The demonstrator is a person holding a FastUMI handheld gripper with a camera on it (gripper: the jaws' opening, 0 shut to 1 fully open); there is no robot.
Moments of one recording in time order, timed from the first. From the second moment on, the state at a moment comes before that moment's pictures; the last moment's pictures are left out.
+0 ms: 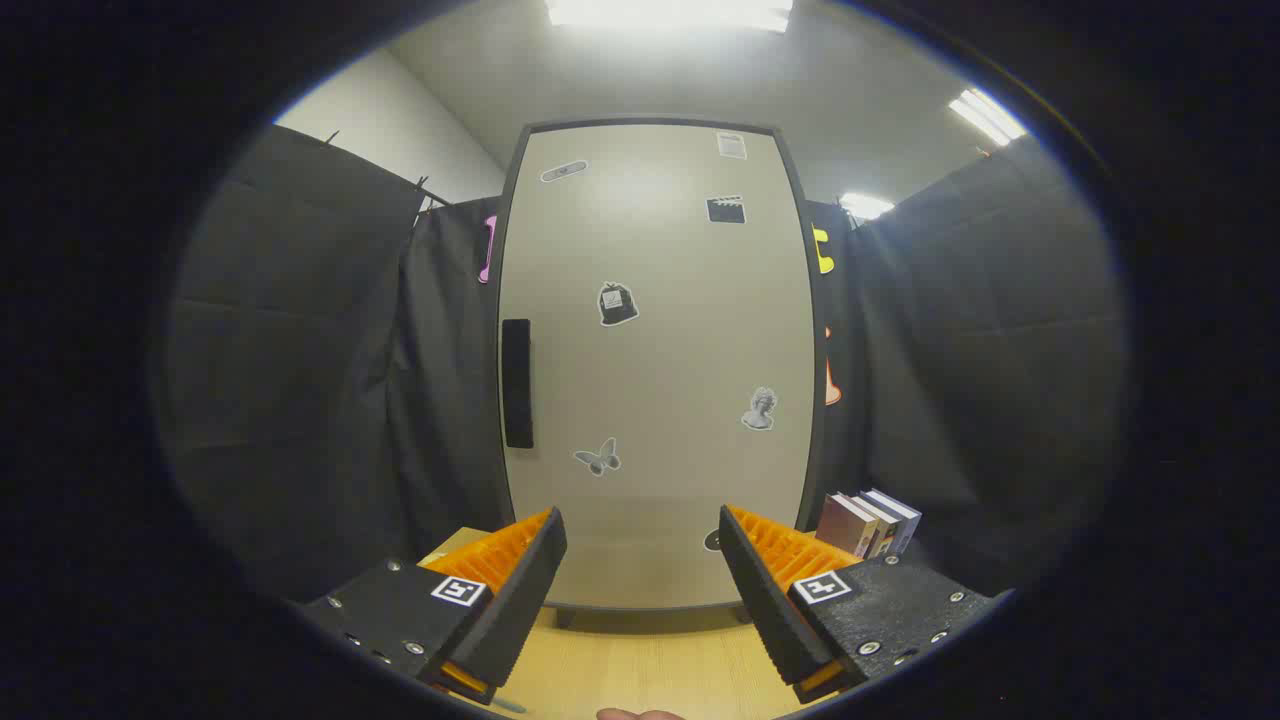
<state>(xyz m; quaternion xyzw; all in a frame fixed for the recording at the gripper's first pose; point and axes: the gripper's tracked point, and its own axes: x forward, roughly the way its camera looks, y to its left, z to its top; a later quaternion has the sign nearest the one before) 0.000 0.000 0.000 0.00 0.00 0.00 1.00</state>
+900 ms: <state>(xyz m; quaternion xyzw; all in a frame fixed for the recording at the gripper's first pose) -0.015 0.005 0.004 0.01 -0.01 0.01 1.00</state>
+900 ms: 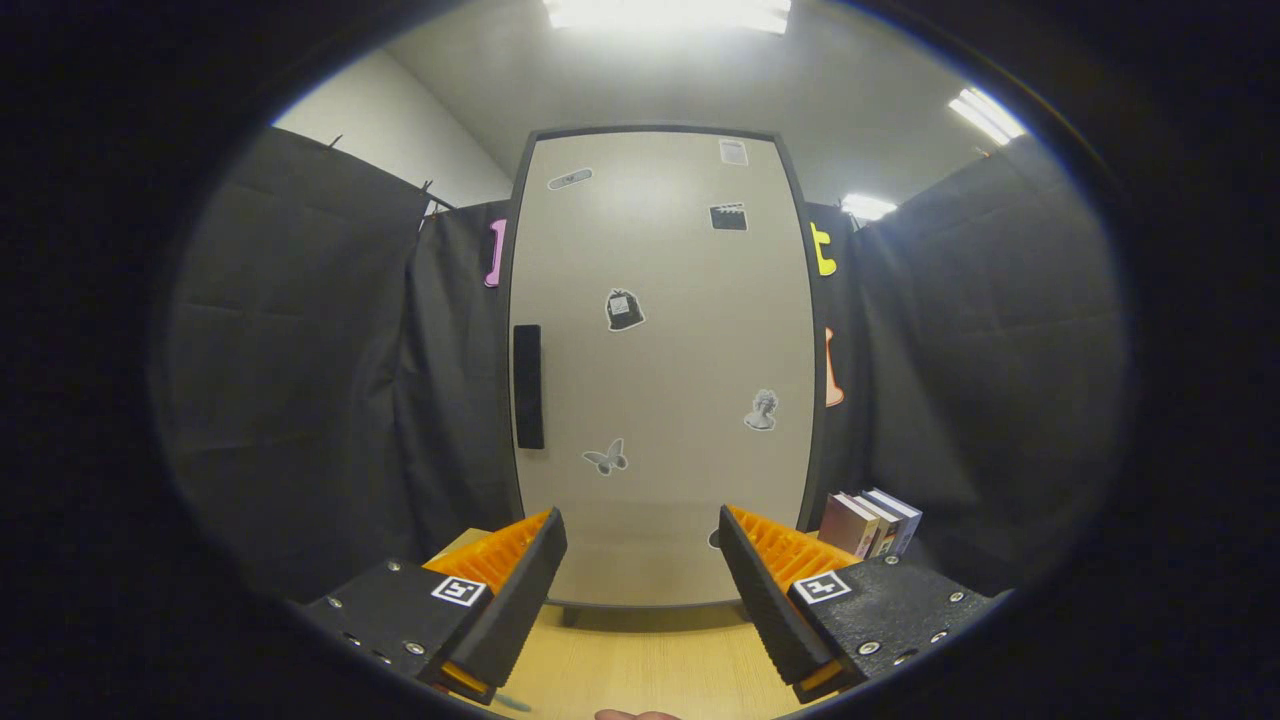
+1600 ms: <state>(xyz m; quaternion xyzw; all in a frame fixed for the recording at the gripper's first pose) -0.009 0.006 0.005 0.00 0.00 0.01 1.00</state>
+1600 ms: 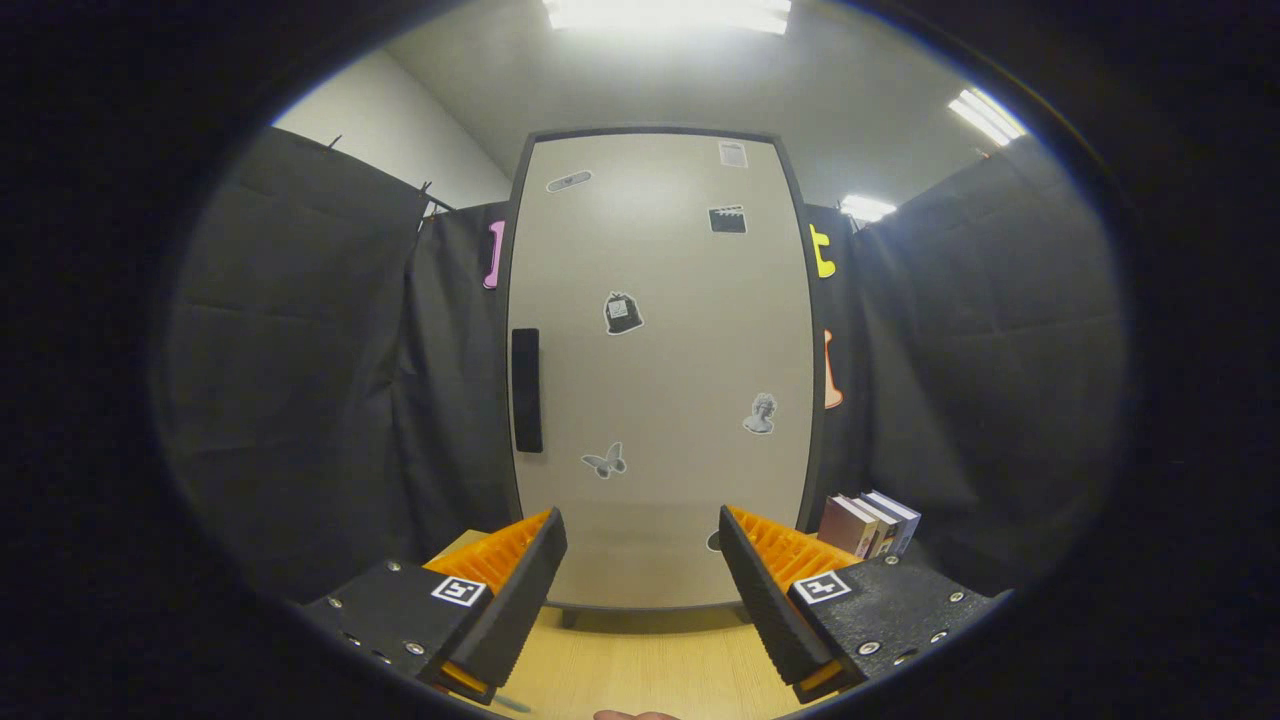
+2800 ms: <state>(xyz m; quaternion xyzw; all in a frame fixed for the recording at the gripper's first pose) 0.166 0.129 0.036 -0.01 0.00 0.10 0.99</state>
